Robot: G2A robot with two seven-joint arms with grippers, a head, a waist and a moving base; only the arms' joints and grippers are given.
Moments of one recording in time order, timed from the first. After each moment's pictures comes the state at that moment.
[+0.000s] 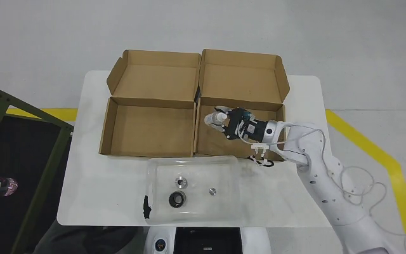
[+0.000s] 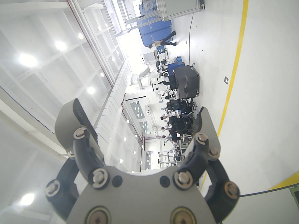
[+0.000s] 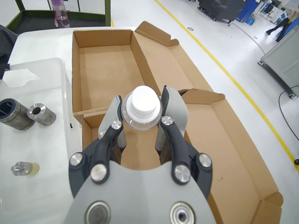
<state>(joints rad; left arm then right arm) -0.29 -0.19 -0.48 -1.38 1.96 -0.31 0.15 -0.96 -1.13 1.07 -1.66 -1.27 -0.75 0.20</state>
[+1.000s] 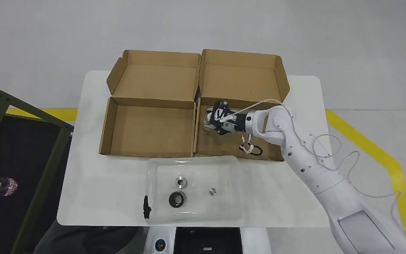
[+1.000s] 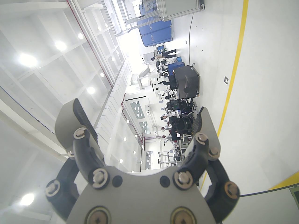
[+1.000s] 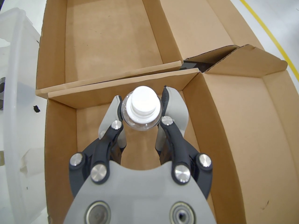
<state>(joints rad) -0.29 -0.19 -0.48 -1.38 1.96 -0.31 0.15 -0.70 -1.21 0.83 -1.26 -1.19 -0.79 0.27</state>
